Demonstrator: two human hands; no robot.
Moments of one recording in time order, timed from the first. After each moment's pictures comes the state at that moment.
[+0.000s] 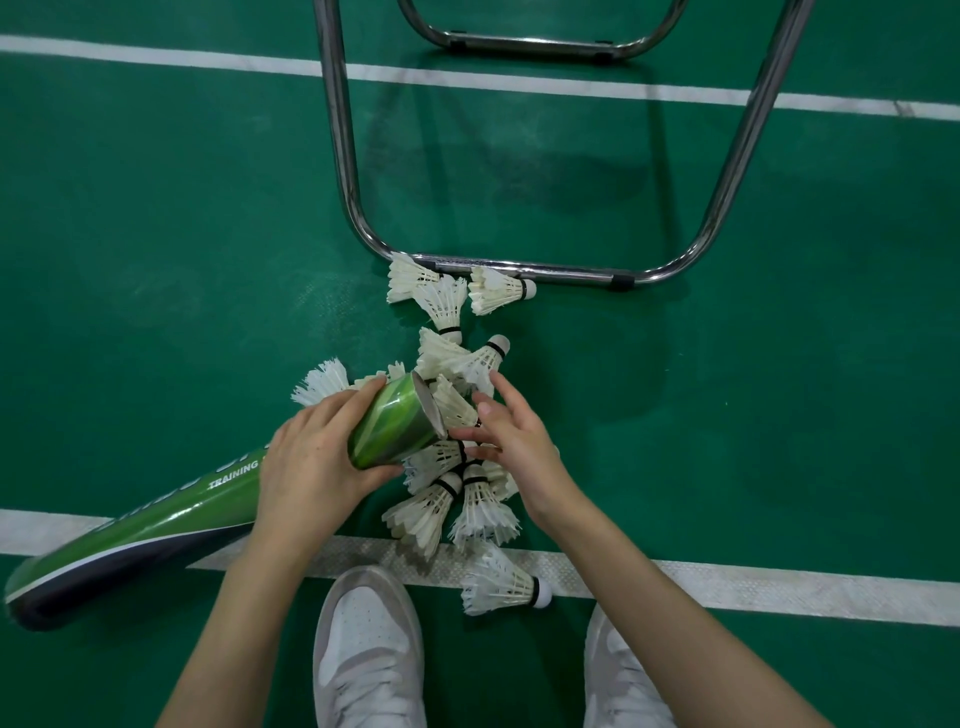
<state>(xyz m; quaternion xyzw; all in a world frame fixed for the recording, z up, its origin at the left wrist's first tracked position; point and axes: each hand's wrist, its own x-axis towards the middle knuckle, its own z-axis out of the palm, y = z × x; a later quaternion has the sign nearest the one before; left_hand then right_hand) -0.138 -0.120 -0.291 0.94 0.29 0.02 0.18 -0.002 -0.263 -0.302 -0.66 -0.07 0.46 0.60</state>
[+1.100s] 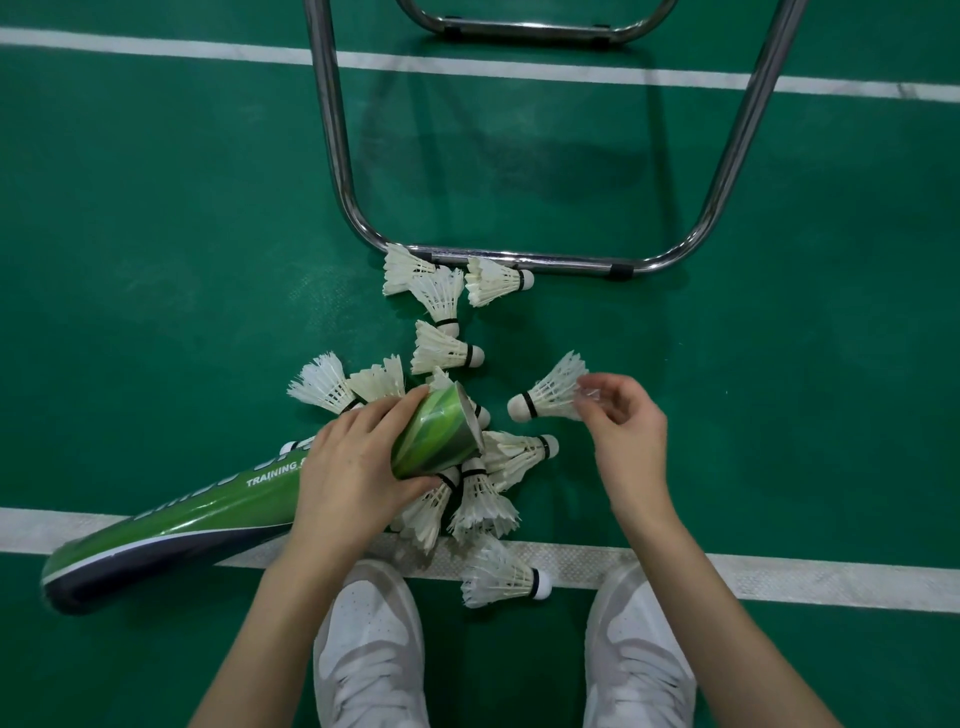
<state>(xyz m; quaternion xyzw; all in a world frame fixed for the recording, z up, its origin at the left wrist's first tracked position) -0.126 -0.151 -0.288 0.95 0.25 0.01 0.18 0.032 -0.318 -0.298 -0.77 -0.02 0.19 0.61</state>
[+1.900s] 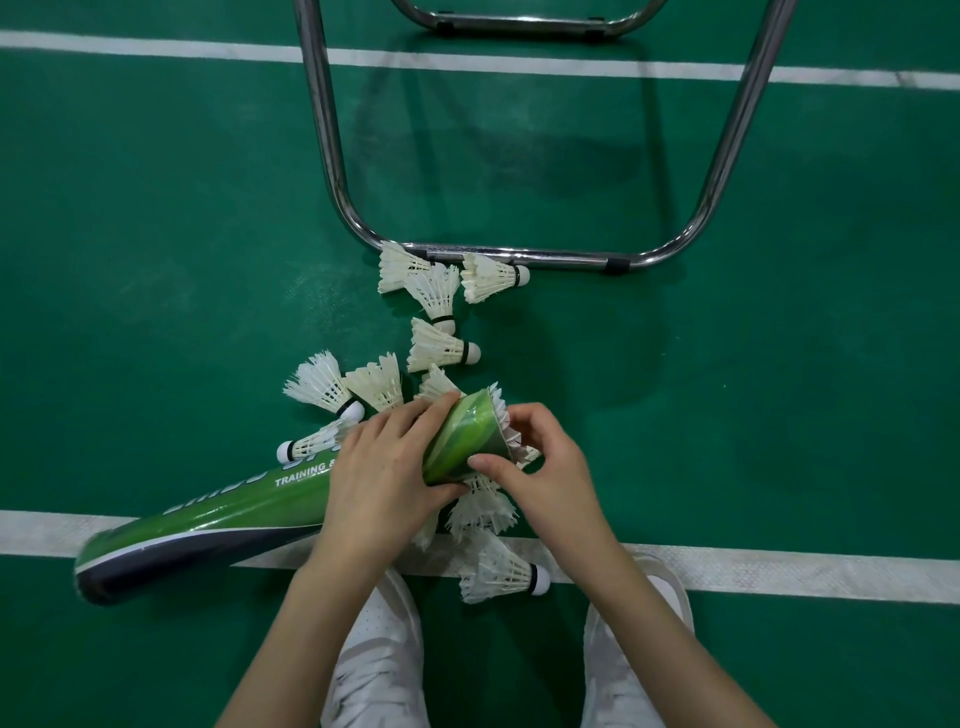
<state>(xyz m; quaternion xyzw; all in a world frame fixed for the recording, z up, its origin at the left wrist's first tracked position) -0.115 -0.171 -0.289 0.96 0.22 0.02 0.16 -0.023 -0.303 -0.274 -0.74 -0.15 0.33 0.56</state>
